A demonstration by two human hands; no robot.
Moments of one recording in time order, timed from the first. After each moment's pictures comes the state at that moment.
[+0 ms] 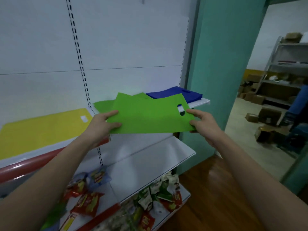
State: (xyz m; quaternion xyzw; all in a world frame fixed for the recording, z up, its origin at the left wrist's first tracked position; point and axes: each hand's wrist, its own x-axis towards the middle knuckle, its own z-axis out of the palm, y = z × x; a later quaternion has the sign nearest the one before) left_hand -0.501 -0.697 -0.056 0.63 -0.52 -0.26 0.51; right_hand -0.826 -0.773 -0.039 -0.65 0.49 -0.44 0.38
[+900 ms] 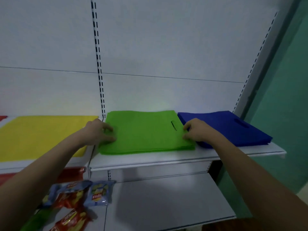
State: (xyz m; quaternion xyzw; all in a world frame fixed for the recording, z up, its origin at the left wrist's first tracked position) left_hand -0.434 -0.828 -0.059 0.89 -0.42 -0.09 0.17; right_hand -0.696 -1.072 -0.035 -0.91 0.38 -0.07 0.14
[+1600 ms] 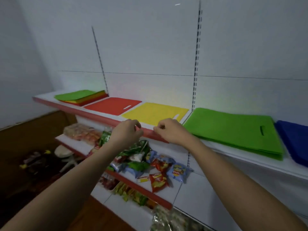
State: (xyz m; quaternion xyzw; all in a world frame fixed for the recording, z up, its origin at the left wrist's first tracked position) left_hand -0.575 -0.622 -0.042 0.96 -0.16 0.14 0.19; right_hand -0.604 -0.812 -0.040 -0.95 -0.10 -0.08 0.30
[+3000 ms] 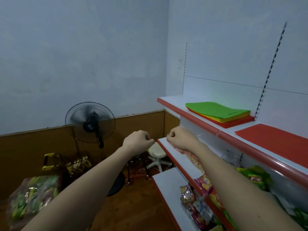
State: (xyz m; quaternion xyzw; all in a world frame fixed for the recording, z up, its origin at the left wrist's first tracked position) left_hand -0.410 -0.017 -0.063 0.97 0.14 0.10 0.20; right_hand -0.336 -0.194 -0.044 -0.93 -0.30 -0.02 0.22
